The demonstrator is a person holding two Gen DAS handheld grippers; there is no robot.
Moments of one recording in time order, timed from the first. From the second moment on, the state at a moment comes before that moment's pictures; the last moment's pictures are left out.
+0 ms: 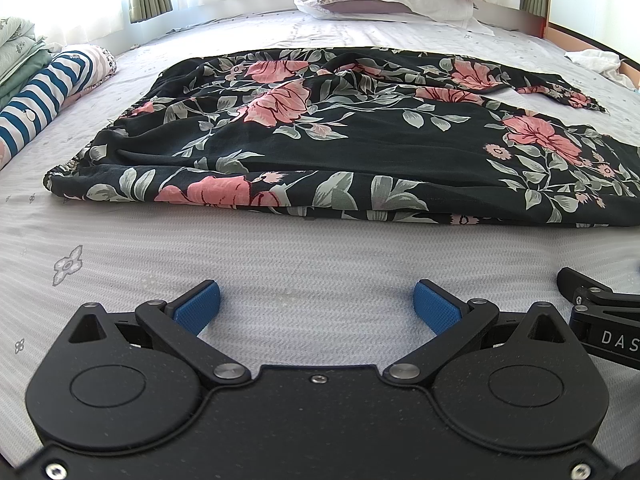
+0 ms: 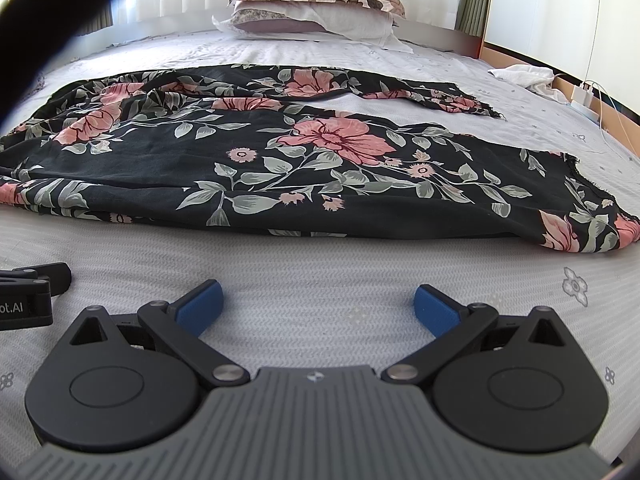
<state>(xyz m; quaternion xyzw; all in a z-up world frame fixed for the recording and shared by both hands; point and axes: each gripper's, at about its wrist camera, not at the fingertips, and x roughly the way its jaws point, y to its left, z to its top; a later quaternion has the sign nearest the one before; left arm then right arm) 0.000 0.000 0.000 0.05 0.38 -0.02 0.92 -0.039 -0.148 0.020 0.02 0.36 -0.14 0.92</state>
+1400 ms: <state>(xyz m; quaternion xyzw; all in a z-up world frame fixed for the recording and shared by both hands) 0.010 0.028 0.021 0.05 0.38 -0.01 0.92 -0.053 -0.191 0.035 0.10 0.34 -0.15 0.92</state>
